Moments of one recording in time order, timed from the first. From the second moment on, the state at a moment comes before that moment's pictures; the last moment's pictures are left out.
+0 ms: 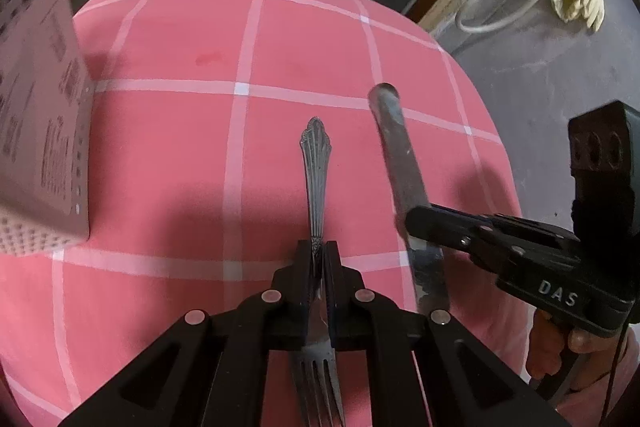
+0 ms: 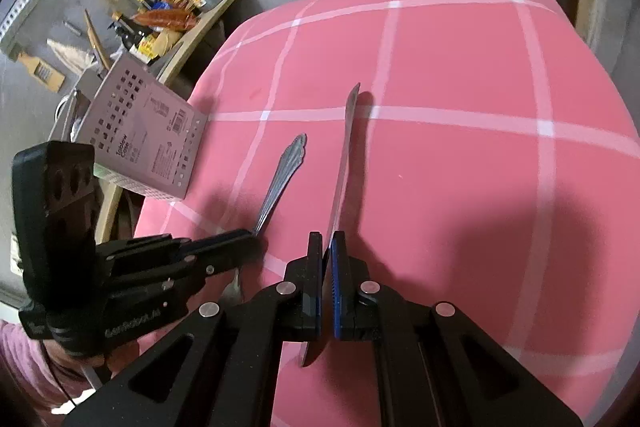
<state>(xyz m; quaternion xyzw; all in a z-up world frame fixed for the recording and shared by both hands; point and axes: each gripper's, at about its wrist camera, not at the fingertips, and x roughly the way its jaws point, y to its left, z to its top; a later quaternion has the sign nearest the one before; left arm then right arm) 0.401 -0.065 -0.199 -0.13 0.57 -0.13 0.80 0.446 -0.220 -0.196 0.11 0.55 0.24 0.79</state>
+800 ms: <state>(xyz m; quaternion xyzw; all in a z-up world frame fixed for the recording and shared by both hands) 0.395 -0.084 -0.168 -0.07 0.55 -0.14 0.82 0.416 -0.238 -0.190 0.21 0.51 0.21 0.81</state>
